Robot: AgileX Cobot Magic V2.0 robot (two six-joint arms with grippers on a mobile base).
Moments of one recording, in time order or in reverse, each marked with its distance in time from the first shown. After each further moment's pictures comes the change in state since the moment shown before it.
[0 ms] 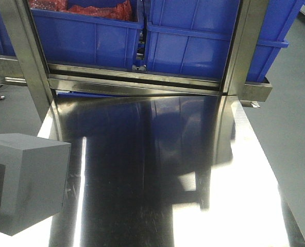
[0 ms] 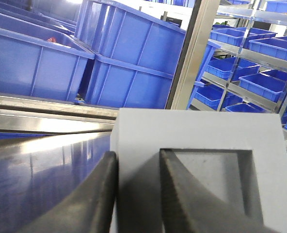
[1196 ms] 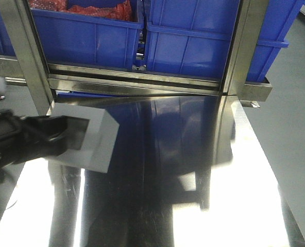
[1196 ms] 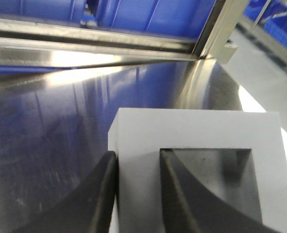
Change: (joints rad) left arm 0.000 0.669 -0.293 0.003 -0.025 0.000; right arm 0.000 0.000 0.000 0.000 0.000 0.000
